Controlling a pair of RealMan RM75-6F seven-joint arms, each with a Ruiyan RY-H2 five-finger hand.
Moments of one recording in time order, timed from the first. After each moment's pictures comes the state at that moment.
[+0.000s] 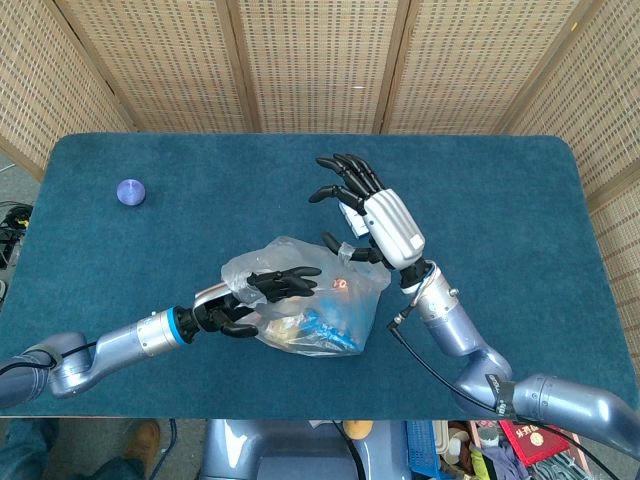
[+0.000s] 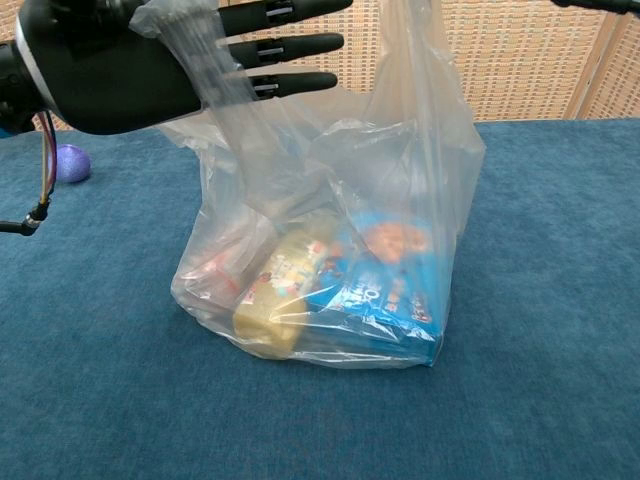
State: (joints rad) left arm -1.01 -1.32 0.14 -1.42 1.85 1.35 -1.95; right arm 0.85 -1.40 0.40 -1.62 -1.39 1.20 0.32
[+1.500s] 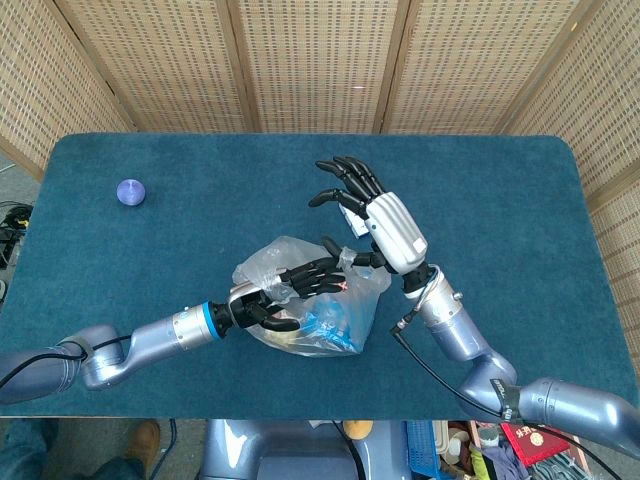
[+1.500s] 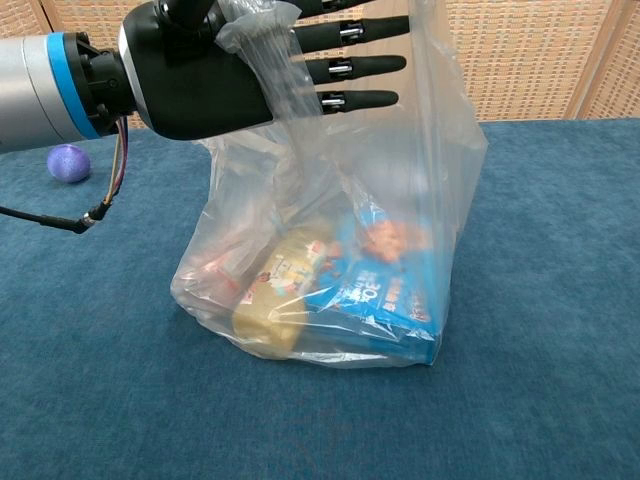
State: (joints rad) left arm -1.10 -1.37 0.08 -1.45 1.77 1.20 -1.96; right arm 0.84 -1.38 0.40 -1.66 -1.40 1.21 0.34
